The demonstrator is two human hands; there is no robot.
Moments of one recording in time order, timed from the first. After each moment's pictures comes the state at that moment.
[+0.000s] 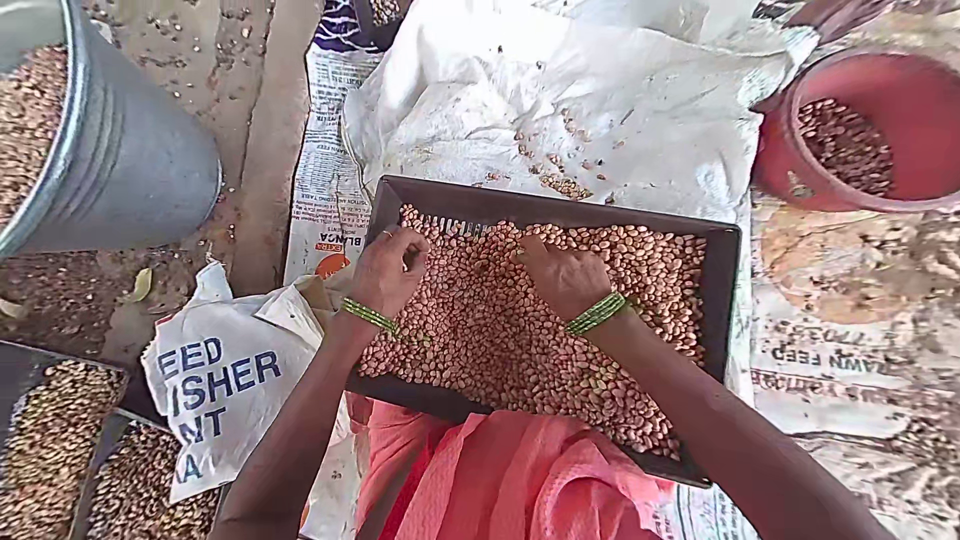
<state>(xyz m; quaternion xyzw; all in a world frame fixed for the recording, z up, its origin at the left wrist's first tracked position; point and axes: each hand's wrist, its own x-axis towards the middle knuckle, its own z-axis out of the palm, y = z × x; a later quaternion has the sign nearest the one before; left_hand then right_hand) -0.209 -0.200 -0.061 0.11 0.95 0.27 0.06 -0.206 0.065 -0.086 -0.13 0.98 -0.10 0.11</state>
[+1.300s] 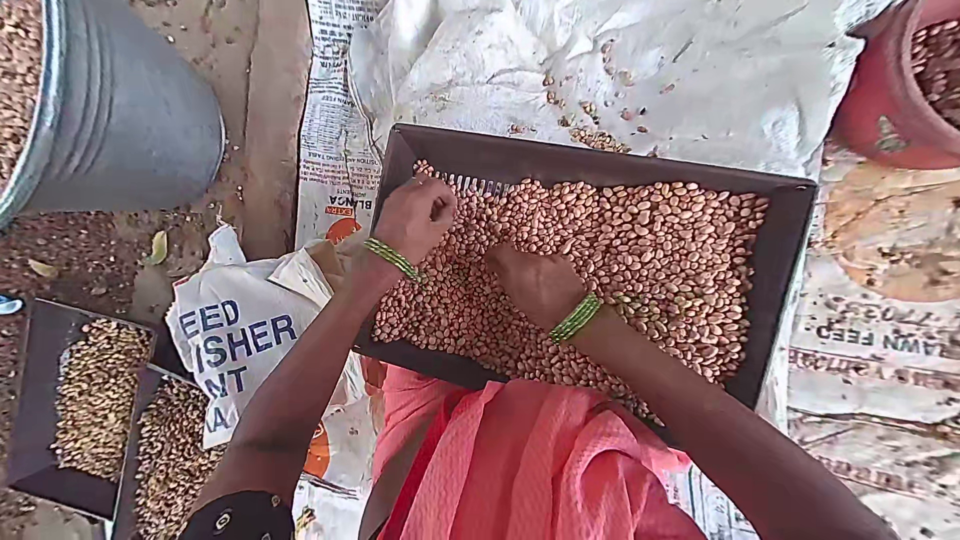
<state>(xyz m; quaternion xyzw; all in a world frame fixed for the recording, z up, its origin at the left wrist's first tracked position) -0.239 -0.192 -0.074 0.13 0.95 0.26 0.12 -0.168 0.017 -0.095 -0.19 0.93 -0.25 0.17</state>
